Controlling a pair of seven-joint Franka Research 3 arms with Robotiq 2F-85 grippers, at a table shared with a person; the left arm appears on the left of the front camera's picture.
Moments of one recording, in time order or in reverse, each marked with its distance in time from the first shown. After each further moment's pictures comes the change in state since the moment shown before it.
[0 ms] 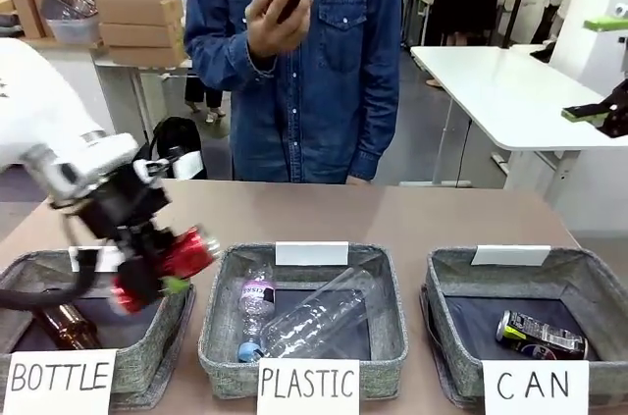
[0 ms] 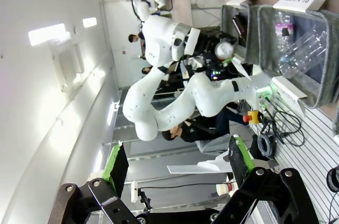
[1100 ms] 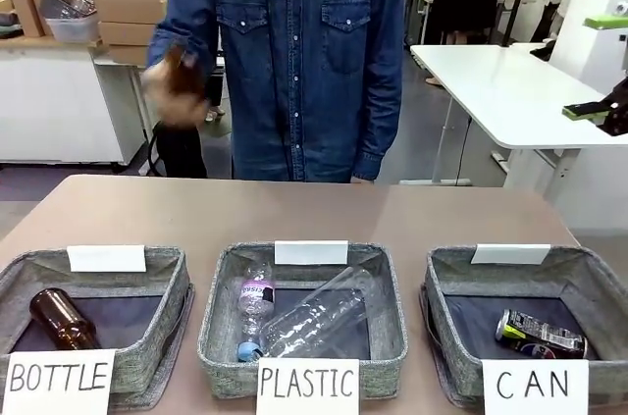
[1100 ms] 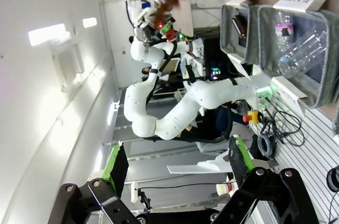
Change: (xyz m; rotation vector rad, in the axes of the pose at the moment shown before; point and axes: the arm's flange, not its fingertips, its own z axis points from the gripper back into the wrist) left arm -0.204 -0.049 0.249 0.215 -0.755 0.612; right arm 0.000 0.000 0.000 0.000 0.000 -0.001
